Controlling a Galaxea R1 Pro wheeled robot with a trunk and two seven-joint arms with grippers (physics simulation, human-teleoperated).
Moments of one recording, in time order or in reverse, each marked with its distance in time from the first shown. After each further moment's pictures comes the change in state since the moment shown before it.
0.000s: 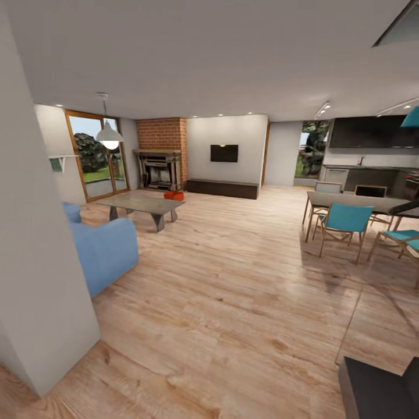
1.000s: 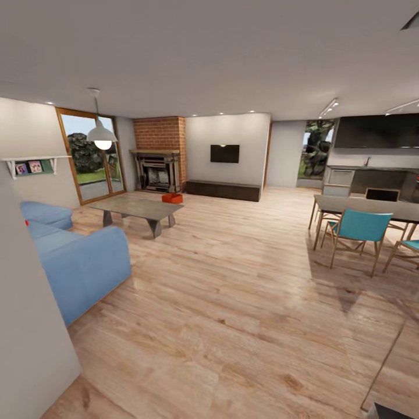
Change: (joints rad) left arm 0.000 0.000 0.000 0.000 0.000 0.000 0.000; right arm 0.000 0.000 0.000 0.000 0.000 0.000 0.000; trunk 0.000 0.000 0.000
